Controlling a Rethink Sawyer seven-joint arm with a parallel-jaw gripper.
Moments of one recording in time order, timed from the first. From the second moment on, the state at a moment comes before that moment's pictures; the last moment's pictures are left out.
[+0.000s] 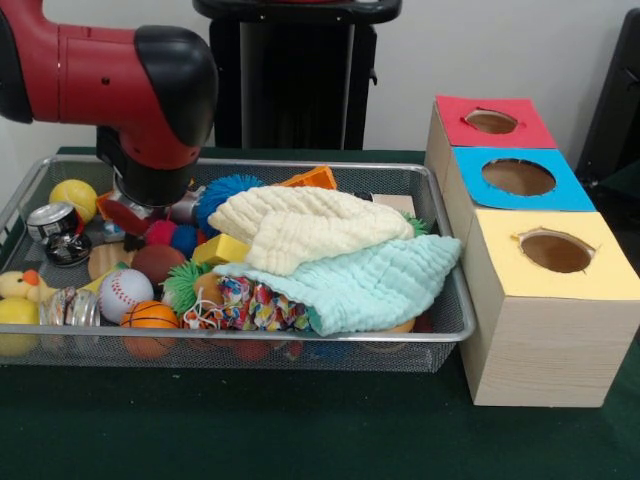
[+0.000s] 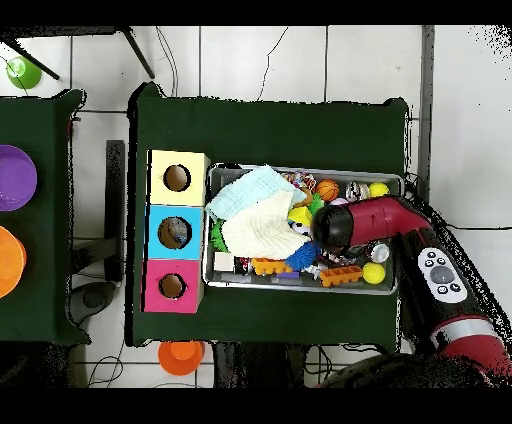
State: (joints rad) arm -0.71 -0.39 0.42 1.44 -0.95 1.05 0.83
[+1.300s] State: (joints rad) arm -0.64 -0.41 0.38 1.41 -0.94 1.09 0.83
